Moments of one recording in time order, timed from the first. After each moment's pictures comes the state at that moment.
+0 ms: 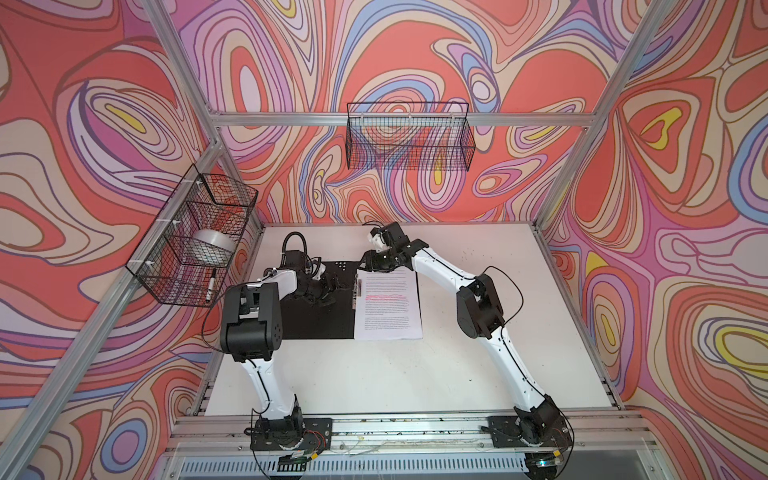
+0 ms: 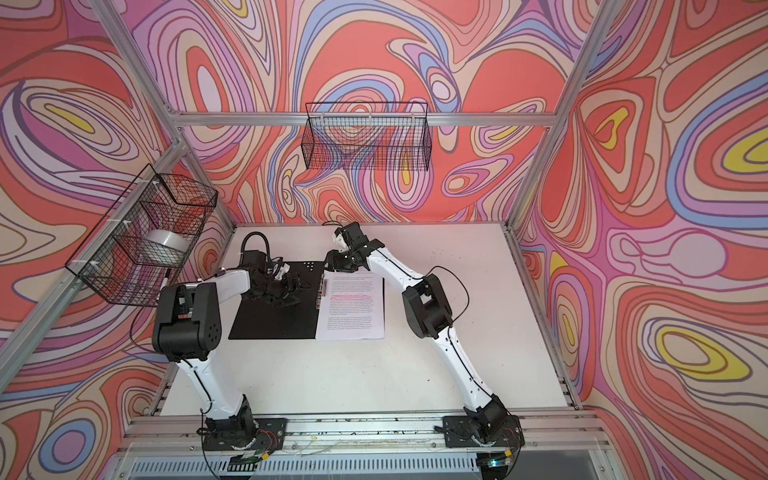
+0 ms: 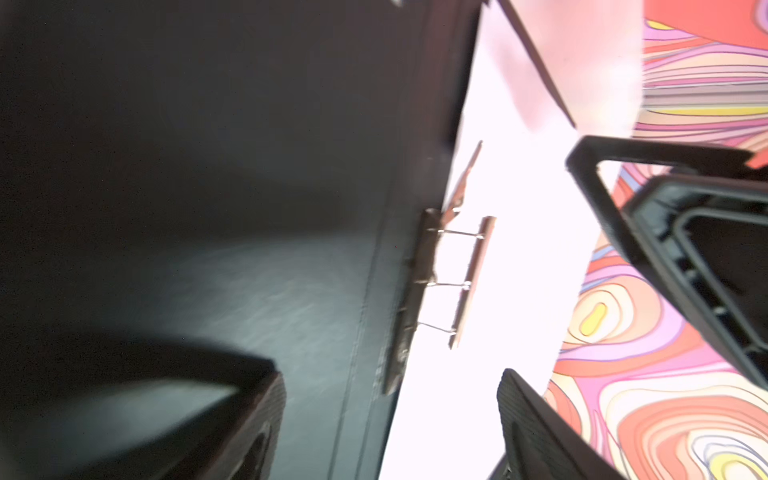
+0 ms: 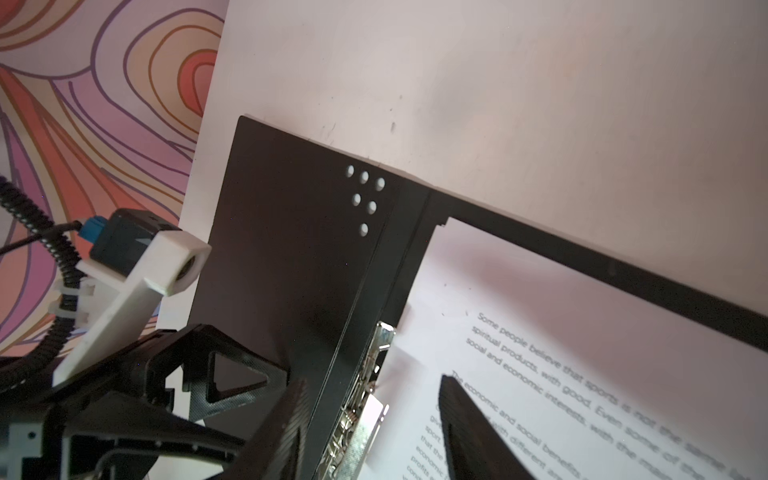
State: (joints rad) left arm 0.05 1.91 1.15 -0.45 0.75 -0.43; right arm 0.59 2.57 2.31 -0.55 -0.45 0.51
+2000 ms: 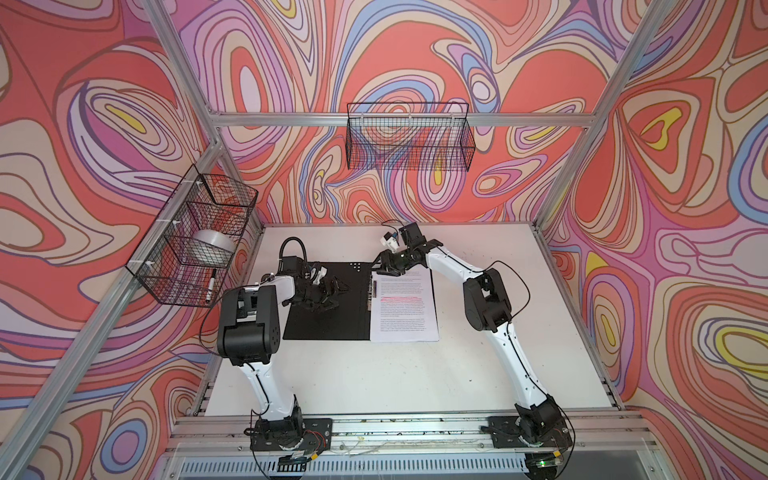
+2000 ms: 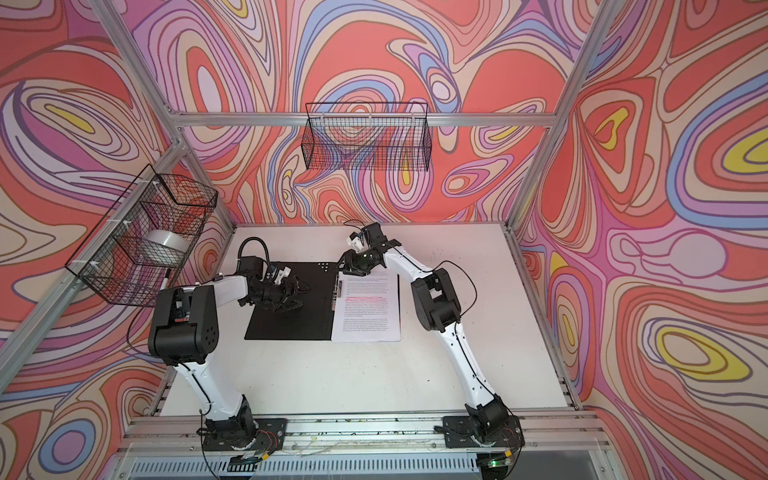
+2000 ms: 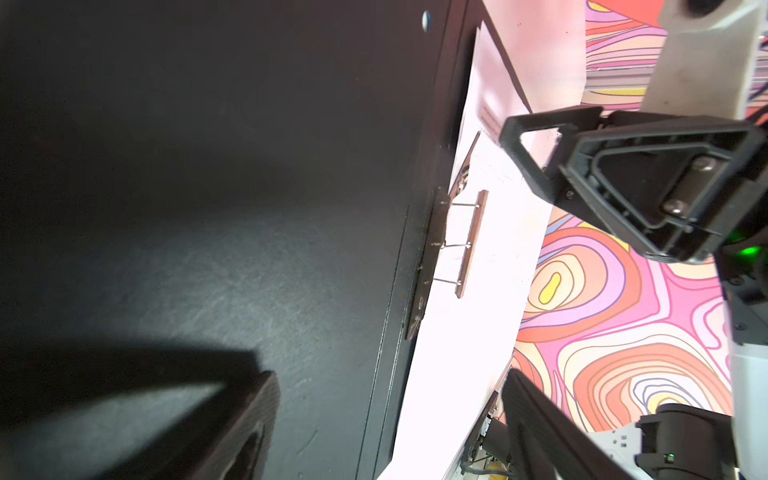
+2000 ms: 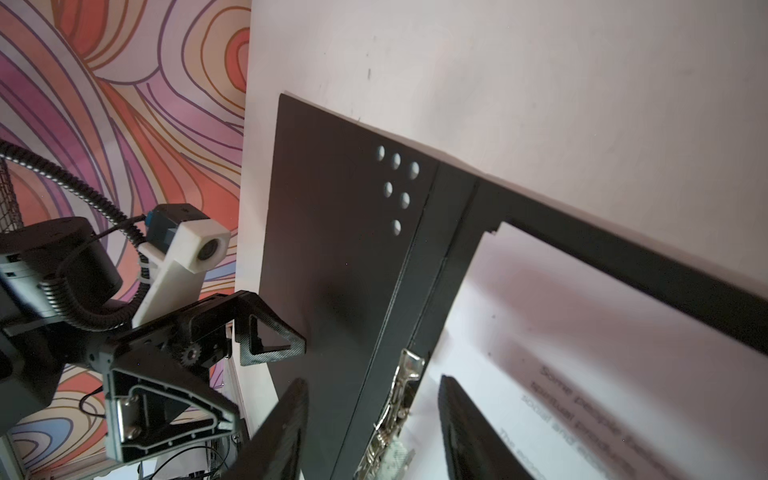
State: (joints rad) left arm 0.09 1.88 1.07 -0.42 0.86 -0.39; right arm 0.48 2.62 2.25 -0.51 -0.80 0.55
